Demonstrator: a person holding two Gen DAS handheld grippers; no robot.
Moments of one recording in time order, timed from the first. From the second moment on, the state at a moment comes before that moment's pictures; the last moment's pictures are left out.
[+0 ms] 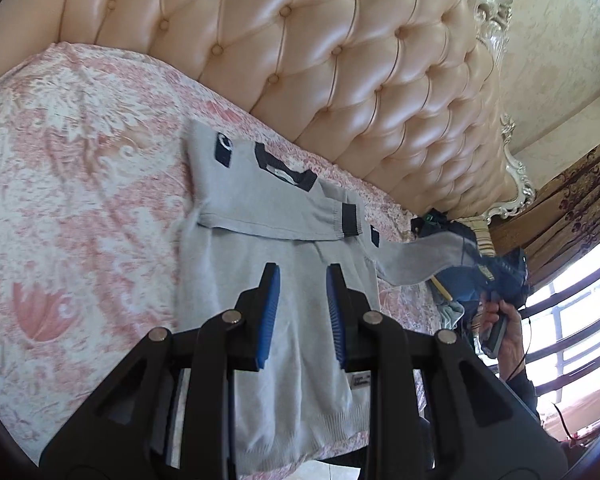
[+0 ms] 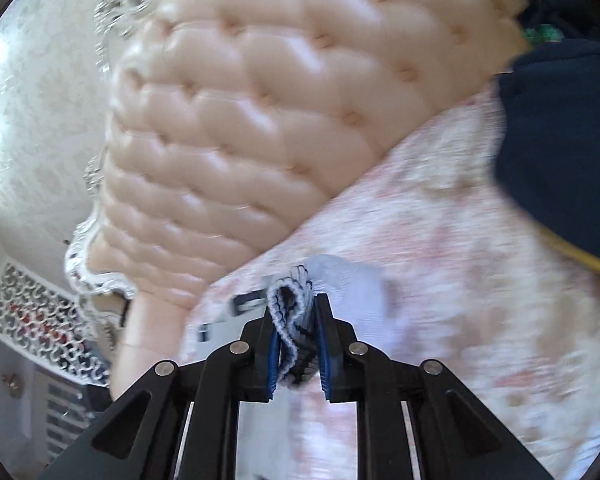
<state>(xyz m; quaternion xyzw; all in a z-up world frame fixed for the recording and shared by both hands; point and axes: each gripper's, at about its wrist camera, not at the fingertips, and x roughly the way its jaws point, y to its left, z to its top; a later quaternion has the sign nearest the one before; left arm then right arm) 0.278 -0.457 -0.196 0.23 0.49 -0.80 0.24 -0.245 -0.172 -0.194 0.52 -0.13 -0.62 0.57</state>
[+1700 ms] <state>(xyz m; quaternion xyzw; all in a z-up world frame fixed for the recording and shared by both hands) 0.377 -0.398 -0.242 0.27 0.50 -0.80 0.17 -0.005 -0.264 -0.227 0.44 0.13 -0.68 0.57</state>
